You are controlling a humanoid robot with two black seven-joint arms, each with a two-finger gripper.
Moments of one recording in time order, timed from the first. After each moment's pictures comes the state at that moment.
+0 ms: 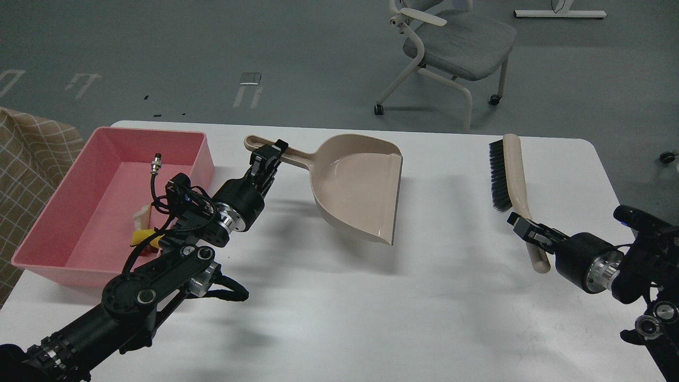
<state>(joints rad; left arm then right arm) -0.39 0.25 -0.79 -1.17 1.06 0.21 -0.23 0.01 -0.40 1.36 1.52 -1.94 0.49 -0.02</state>
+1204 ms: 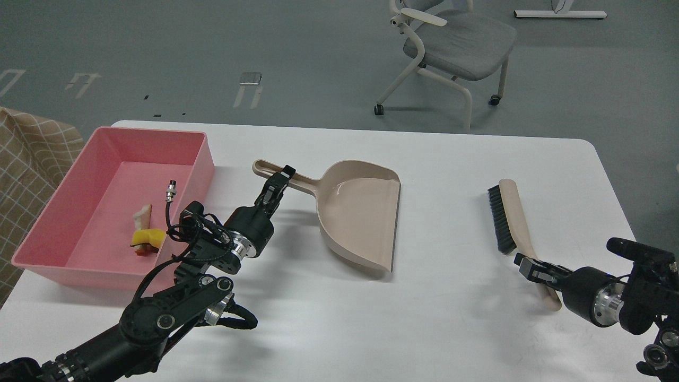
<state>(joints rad) -0.34 0.22 -0.70 -1.14 1.10 0.34 -0.28 -0.04 -0.50 1.27 1.50 -1.95 0.49 -0.02</state>
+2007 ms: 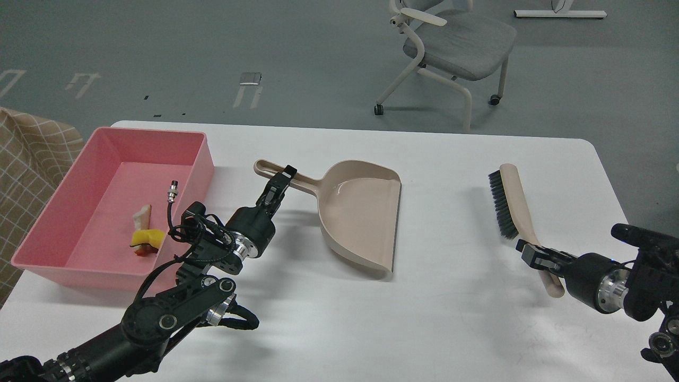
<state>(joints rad) -0.35 0.22 -0.69 -1.14 1.10 0.36 -0.28 -0.02 -0.53 1.27 1.52 -1.94 0.49 -0.02</state>
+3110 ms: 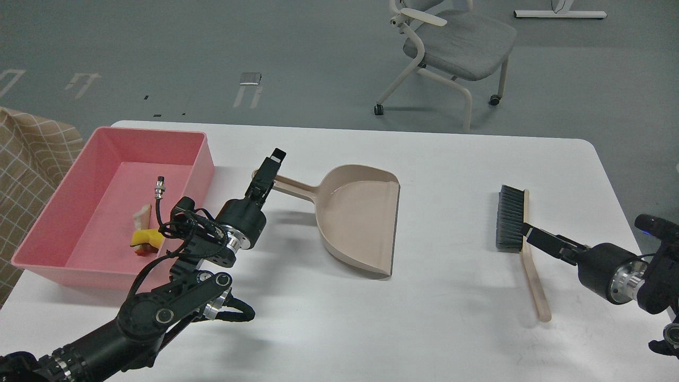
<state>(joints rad) -0.37 0.24 -0.69 -1.12 1.09 0.44 -0.33 -0.01 -0.50 1.36 1.51 -1.86 0.49 -0.02</state>
